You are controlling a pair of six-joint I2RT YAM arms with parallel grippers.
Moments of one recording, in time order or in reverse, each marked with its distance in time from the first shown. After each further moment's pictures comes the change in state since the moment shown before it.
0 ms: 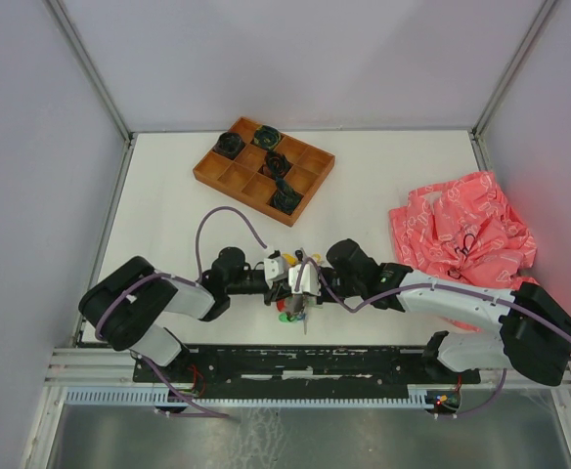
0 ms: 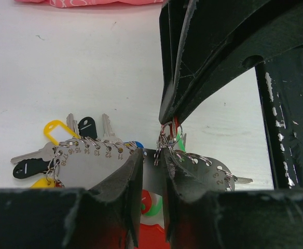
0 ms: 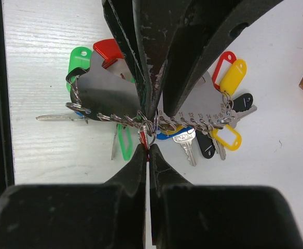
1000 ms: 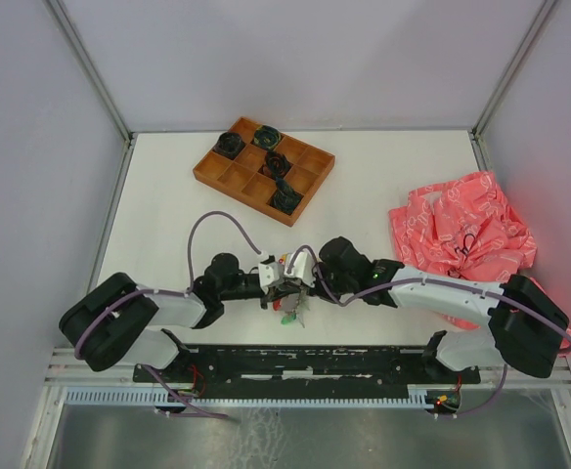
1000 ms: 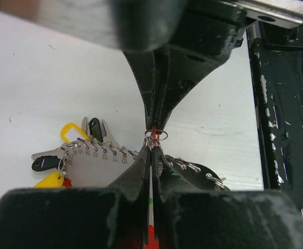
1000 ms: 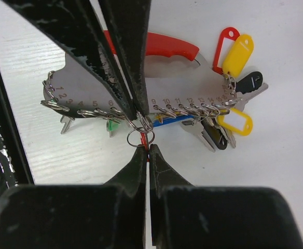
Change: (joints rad) left arm -0.023 -0.141 -0.050 -0.044 -0.045 0.012; right arm -0.002 0.056 0.044 -0.027 0.081 0.225
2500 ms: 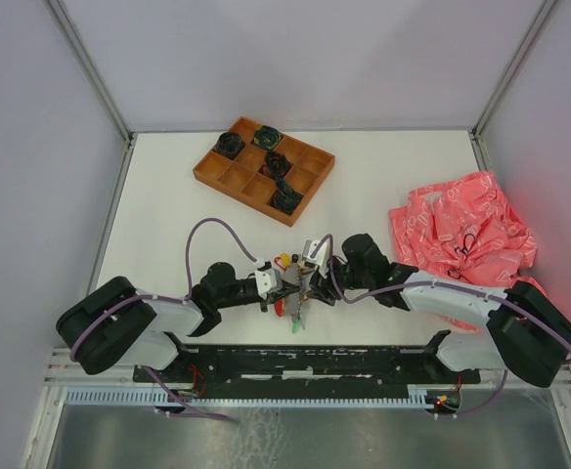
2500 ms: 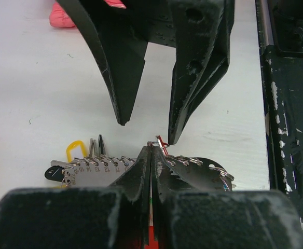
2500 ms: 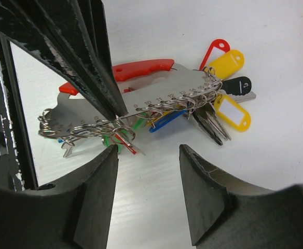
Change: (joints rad) left arm -0.051 -0.029 -0.071 0.116 -0.122 0.001; right arm -0.138 -0.058 -0.163 0.296 -0.227 0.134
